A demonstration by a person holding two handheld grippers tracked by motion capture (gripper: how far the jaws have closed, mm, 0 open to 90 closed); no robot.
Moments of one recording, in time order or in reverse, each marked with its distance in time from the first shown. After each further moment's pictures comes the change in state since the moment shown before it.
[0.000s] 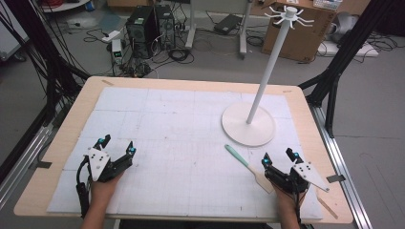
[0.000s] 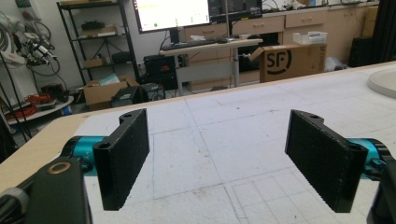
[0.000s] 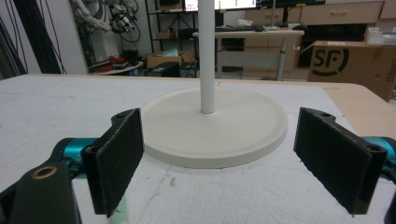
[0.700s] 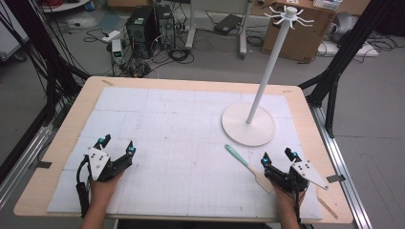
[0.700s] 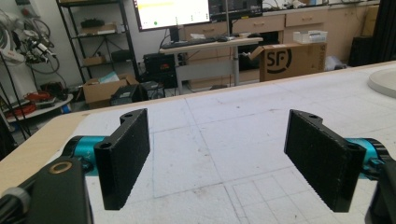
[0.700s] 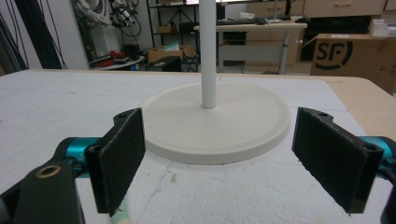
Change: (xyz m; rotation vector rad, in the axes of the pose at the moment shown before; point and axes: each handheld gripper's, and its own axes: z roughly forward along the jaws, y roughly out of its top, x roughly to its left) left arm 0.001 0.000 0.001 0.007 -0.001 -0.005; right arm 0.000 0.000 0.002 0.024 0.003 0.001
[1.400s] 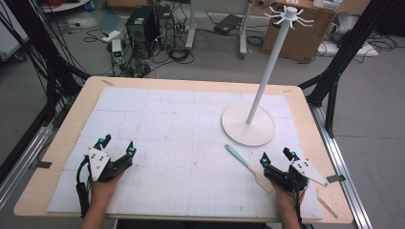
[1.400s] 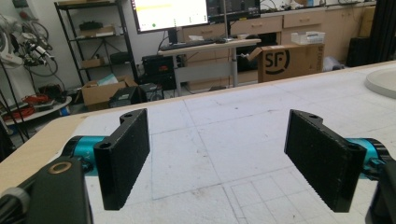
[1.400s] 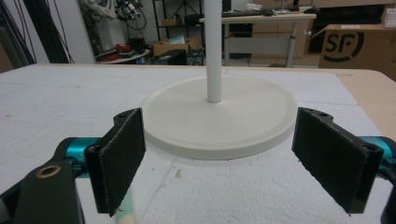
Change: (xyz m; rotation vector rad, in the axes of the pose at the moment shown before) left arm 0.000 0.000 -0.001 -0.005 -0.007 0.008; right arm -0.001 0.001 0.003 0.033 0.030 0.003
